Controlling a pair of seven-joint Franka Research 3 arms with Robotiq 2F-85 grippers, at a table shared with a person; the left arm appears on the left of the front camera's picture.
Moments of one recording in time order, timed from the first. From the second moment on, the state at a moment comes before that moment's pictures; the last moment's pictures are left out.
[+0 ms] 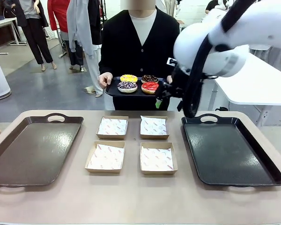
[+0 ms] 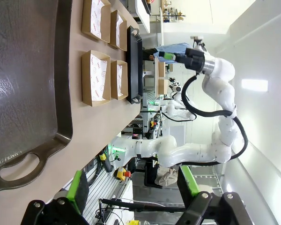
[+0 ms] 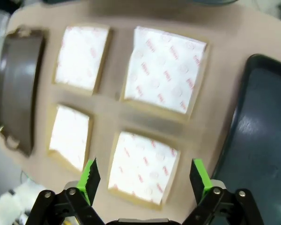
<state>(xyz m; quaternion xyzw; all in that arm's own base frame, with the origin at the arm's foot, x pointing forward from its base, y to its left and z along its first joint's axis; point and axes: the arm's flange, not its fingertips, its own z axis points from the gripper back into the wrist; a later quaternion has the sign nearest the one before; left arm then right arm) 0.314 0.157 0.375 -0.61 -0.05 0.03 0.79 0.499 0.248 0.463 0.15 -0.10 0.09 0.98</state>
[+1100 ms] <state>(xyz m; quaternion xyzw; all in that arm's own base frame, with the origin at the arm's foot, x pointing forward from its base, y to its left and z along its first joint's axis) 0.314 0.157 0.375 -0.61 -0.05 0.03 0.79 0.589 0.274 0.411 0.02 -0.08 -0.04 1.00</state>
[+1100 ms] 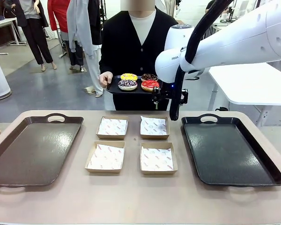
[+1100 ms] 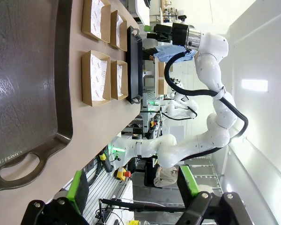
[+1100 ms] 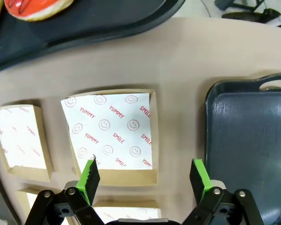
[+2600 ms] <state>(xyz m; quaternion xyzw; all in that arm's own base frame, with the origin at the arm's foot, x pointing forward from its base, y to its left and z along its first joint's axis) 0.314 0.158 0.374 -0.61 -0.05 0.03 0.79 0.606 0.258 0.333 0.02 -0.03 -0.03 1.00</state>
